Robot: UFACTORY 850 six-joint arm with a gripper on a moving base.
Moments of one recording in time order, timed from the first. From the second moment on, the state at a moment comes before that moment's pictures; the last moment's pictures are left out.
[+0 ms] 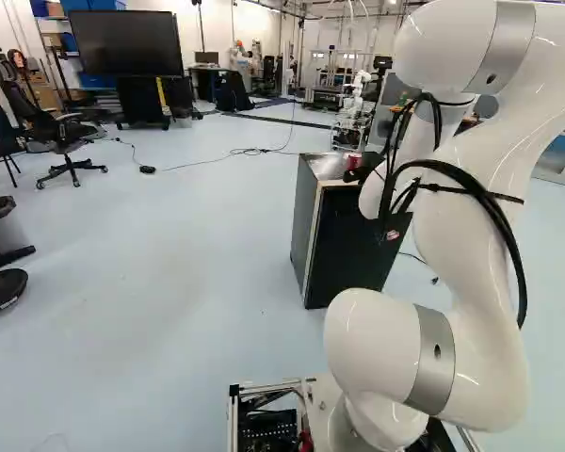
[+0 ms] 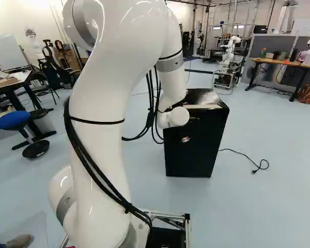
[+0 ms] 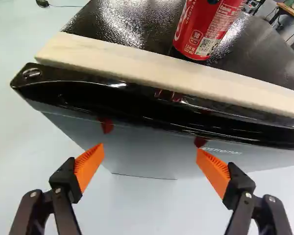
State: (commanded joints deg) arm -29.2 -26.2 -44.6 -36.6 35.6 0.0
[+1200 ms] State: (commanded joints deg) arm -33.5 -17.1 -32.6 -35.2 44.9 0.0
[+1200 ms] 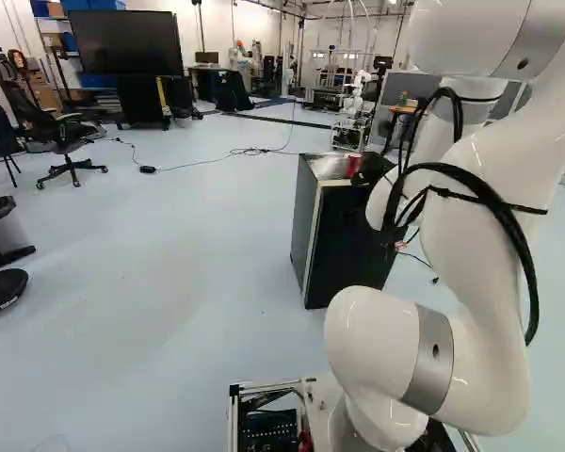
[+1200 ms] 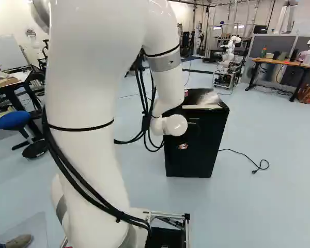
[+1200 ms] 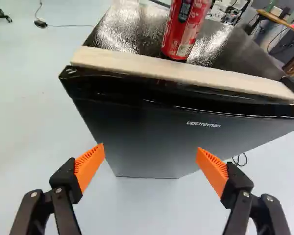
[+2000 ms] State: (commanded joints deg) arm -33.7 -16.7 -32.0 -29.9 63.0 0.0
